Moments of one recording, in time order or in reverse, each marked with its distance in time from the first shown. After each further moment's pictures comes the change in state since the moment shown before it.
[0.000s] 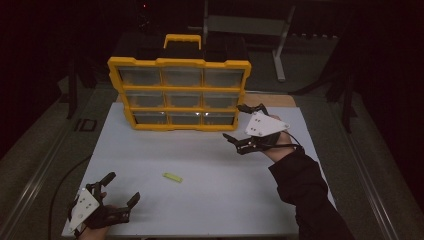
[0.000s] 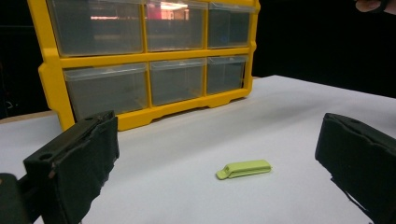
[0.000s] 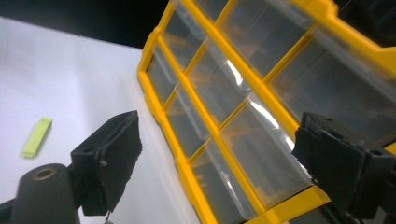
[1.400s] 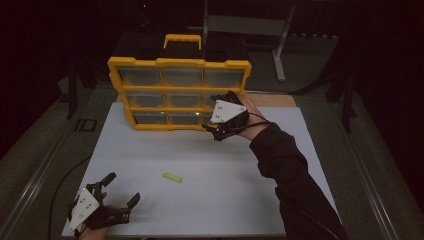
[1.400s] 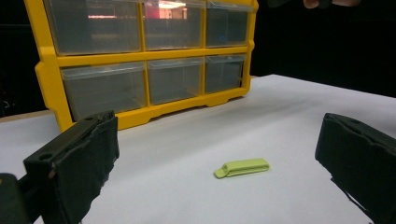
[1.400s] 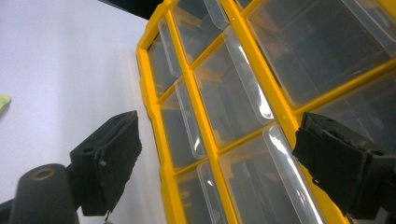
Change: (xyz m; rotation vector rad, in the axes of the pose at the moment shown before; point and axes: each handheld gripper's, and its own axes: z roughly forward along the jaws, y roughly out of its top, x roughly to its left) left arm 0.000 -0.001 -0.001 0.001 -0.006 -0.003; right arm -0.011 0.023 0.079 0.106 0.085 -0.163
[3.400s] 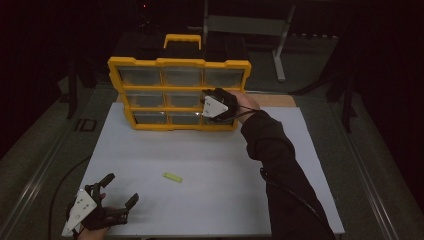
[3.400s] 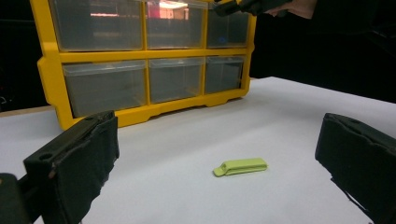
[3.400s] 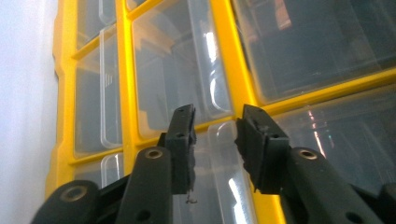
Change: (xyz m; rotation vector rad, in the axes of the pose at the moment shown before) left arm 0.002 -0.001 -0.003 -0.003 -0.003 -0.024; right arm -0.019 -0.023 0.059 0.067 -0.188 -0.302
